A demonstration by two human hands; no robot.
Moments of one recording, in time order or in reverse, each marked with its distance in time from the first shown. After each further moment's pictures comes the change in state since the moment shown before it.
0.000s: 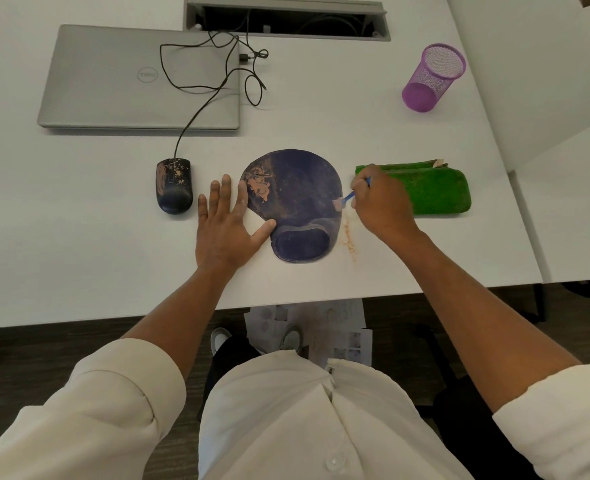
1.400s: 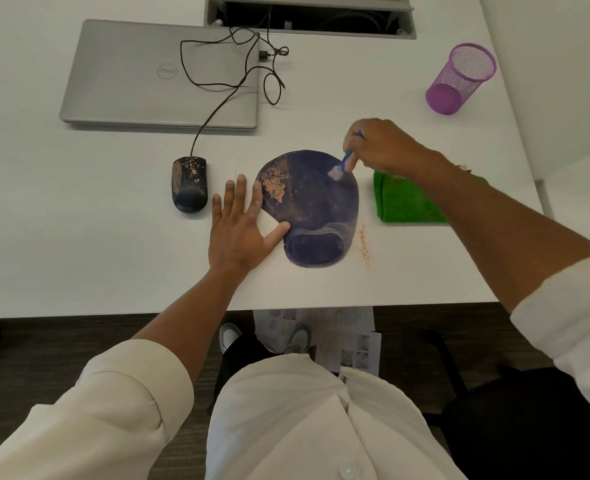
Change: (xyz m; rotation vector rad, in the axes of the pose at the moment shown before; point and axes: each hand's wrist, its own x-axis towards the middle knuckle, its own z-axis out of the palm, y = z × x) left_hand 0.002 -0.003 0.004 0.006 0.002 -0.008; right_hand 0.086 -0.052 -0.029 -0.048 -0.415 -0.079
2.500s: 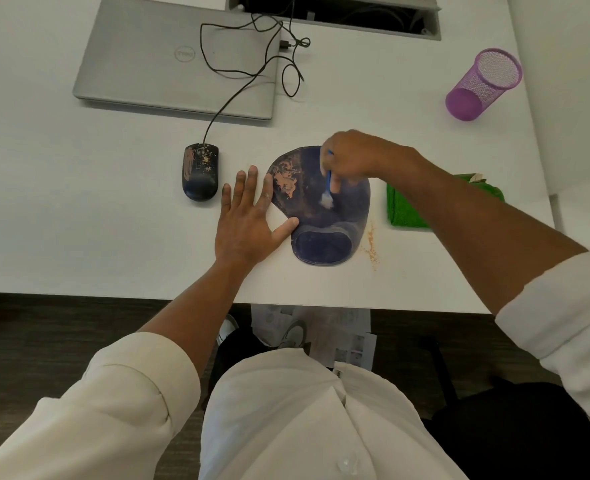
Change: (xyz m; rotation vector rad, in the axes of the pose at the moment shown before) left_hand 0.000 0.001 -0.001 0.002 0.000 -0.004; right_hand 0.013 -0.047 0.034 -0.320 -0.294 -0.065
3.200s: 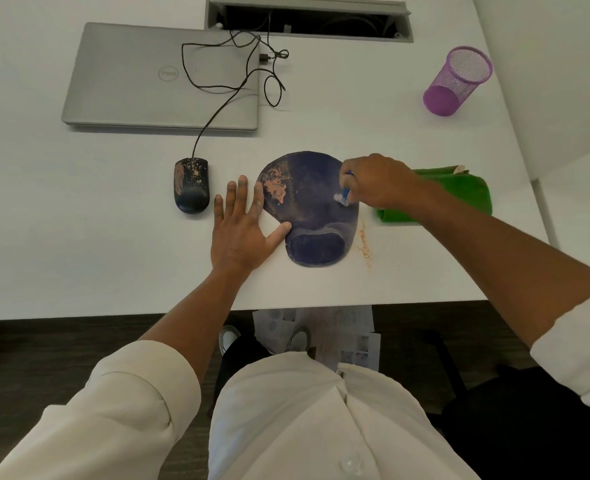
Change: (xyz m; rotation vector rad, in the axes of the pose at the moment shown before) left_hand -0.003 0.003 -0.006 -0.006 -0.027 0.001; right_hand -0.047 0.047 0.023 -0.103 0.204 0.024
